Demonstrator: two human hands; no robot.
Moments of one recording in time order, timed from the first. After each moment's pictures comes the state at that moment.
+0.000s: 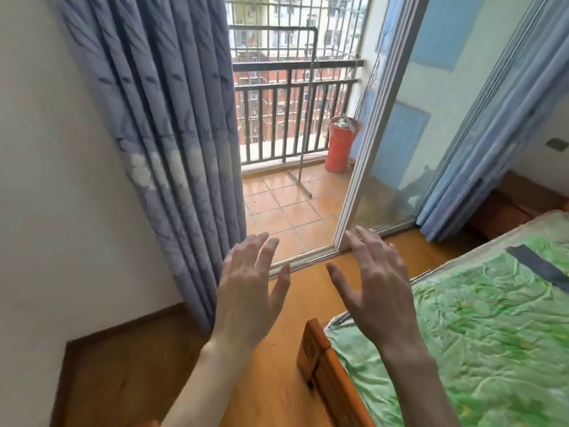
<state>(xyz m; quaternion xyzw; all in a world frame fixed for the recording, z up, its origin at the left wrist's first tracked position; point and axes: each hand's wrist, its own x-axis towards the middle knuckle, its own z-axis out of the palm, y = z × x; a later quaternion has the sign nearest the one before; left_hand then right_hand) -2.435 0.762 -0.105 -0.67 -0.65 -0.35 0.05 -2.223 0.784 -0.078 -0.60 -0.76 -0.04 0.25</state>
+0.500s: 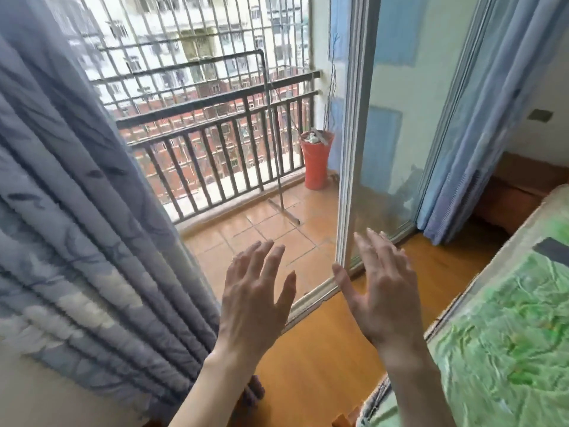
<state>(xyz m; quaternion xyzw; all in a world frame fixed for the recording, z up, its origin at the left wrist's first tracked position) -2.426 1.066 -0.100 -0.76 -0.57 -0.31 0.06 -2.215 1.052 -0.103 -0.68 -0.65 -0.05 0.34</state>
